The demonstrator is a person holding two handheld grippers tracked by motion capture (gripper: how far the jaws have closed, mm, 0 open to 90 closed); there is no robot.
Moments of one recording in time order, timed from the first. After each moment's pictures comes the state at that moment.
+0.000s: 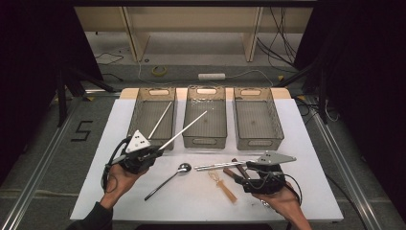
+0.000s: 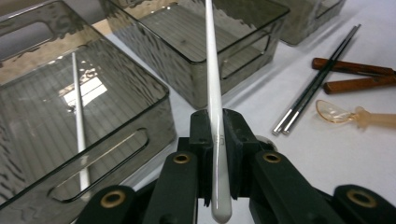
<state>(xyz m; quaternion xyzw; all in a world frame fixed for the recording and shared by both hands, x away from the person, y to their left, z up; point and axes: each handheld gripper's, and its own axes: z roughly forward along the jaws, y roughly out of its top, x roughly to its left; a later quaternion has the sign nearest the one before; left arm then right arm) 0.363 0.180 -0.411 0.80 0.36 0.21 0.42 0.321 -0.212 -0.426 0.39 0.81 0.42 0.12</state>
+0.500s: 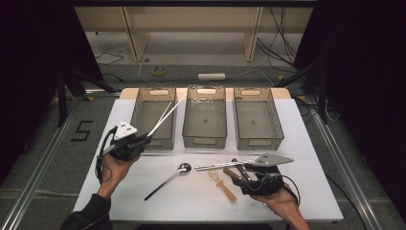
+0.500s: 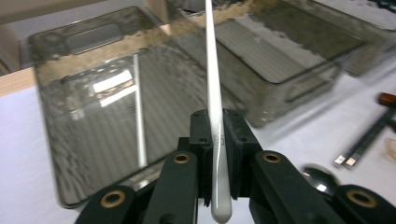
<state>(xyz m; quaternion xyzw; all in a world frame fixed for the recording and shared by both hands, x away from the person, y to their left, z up) 0.394 0.211 -0.410 0.75 0.43 0.24 0.43 0.319 -0.207 -0.428 0.38 0.82 0.41 0.12</state>
